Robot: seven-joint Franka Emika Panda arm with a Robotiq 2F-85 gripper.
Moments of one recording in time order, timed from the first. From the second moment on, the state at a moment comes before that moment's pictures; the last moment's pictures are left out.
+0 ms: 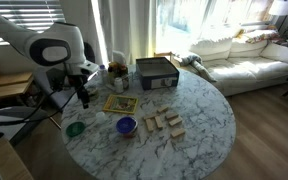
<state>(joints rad) -0.06 -0.06 0.06 -2.50 0.01 2.37 0.27</state>
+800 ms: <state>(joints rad) -0.06 -0.03 0.06 -2.49 -0.01 2.43 0.28</state>
